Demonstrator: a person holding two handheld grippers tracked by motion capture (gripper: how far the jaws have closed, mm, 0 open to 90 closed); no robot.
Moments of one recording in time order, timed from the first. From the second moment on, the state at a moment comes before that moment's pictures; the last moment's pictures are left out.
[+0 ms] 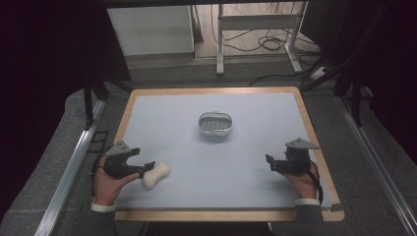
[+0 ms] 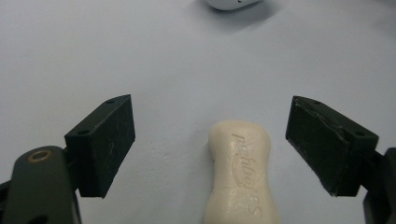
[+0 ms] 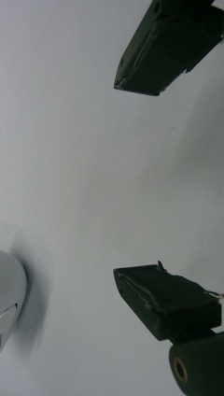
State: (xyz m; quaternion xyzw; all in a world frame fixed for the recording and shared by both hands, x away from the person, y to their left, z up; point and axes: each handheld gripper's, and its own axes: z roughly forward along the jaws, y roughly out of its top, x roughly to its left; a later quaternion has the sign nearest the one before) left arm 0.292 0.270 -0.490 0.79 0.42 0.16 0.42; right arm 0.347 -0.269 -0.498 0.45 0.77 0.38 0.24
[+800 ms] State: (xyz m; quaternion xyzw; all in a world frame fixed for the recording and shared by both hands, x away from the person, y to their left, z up) left arm 0.290 0.271 -0.480 0.81 0.41 0.15 0.39; right arm 0.339 -0.271 -0.492 0.43 0.78 0.40 0.24
